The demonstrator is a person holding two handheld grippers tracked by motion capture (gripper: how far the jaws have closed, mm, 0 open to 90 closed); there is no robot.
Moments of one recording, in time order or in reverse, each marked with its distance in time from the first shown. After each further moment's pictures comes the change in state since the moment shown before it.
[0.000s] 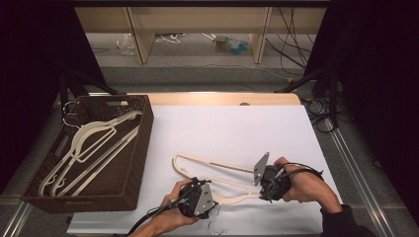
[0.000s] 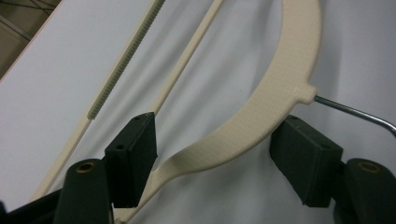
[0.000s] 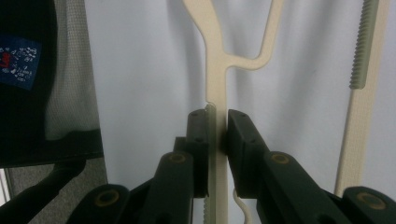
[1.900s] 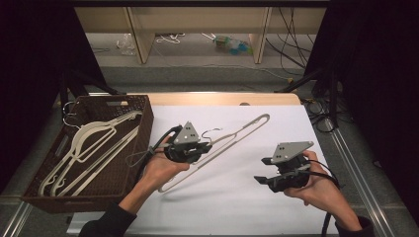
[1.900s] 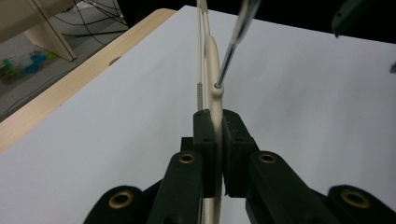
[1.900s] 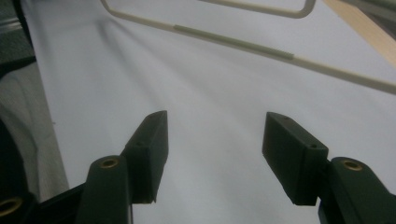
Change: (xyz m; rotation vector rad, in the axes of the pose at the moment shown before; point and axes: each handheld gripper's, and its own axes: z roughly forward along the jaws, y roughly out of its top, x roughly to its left) left arm 0.128 0.063 -0.067 -0.133 -0.025 -0.447; right arm 0.020 -0.015 -0.053 -0.537 -0.293 0.293
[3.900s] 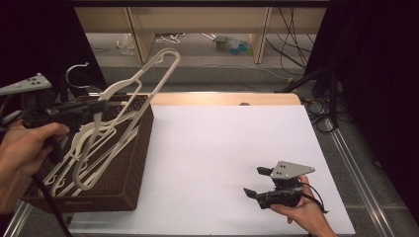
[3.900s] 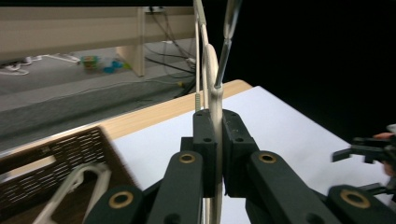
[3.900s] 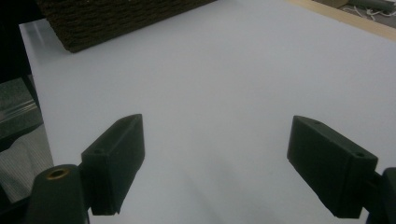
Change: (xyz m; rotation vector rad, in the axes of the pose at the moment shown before) left arm 0.112 -0.004 -0.241 -0.215 0.216 -0.285; right arm 0.024 -0.048 0.037 -0.235 -0.003 0.184
